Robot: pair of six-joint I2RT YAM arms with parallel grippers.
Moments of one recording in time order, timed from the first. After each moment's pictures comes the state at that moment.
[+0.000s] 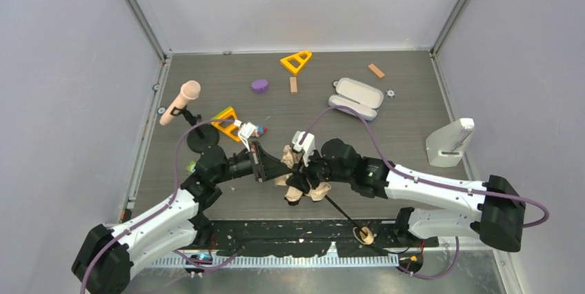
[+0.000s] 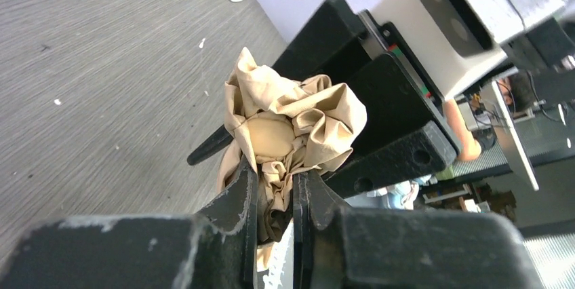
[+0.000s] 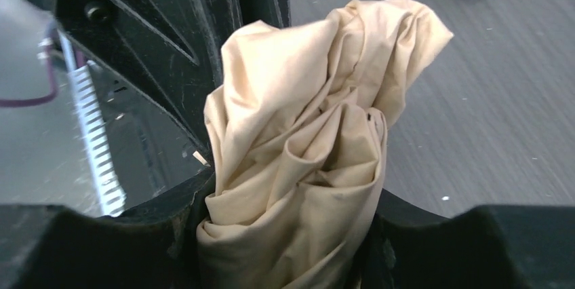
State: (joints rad) left arm -0.67 0.83 0.31 0.53 0.62 -0.90; right arm 1.07 1.14 0.73 -0.07 -0.18 0.10
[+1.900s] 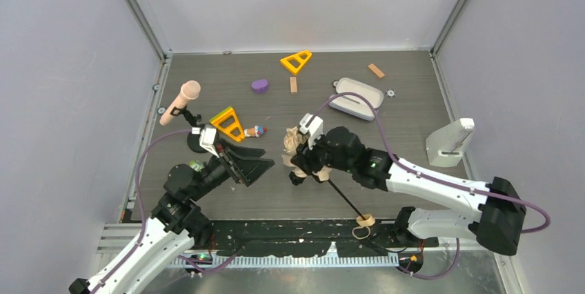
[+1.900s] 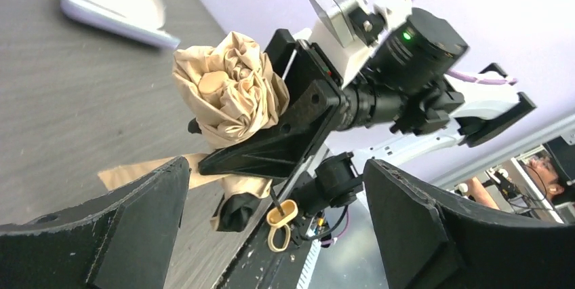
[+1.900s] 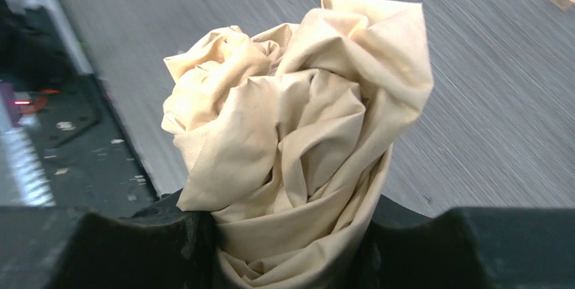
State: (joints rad) left arm -0.65 0.36 0.32 0.16 0.29 -0.87; right arm 1.04 1.18 0.78 -0.05 0.07 0.09
